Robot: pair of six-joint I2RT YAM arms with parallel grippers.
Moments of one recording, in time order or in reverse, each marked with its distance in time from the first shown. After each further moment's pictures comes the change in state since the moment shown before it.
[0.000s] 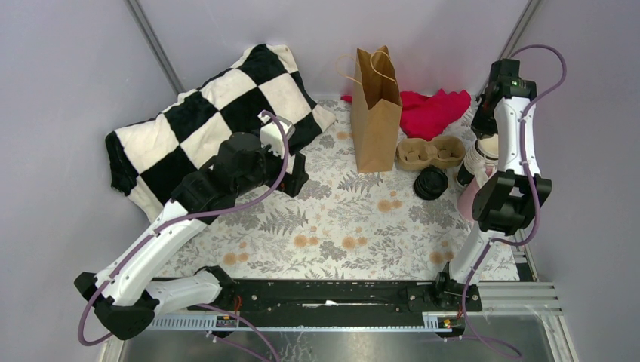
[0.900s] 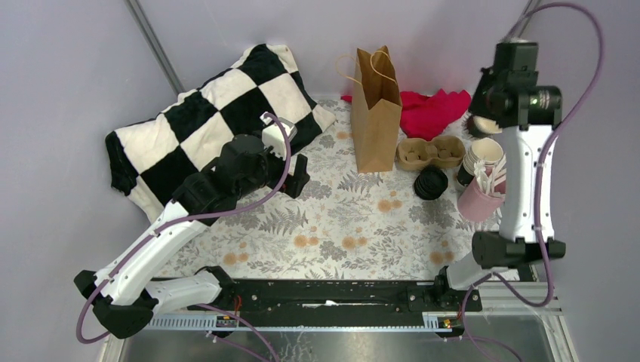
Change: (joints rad) left arm -0.033 0.000 0.000 0.000 -0.045 0.003; right arm 0.162 -0.271 0.232 -0.109 0.066 0.018
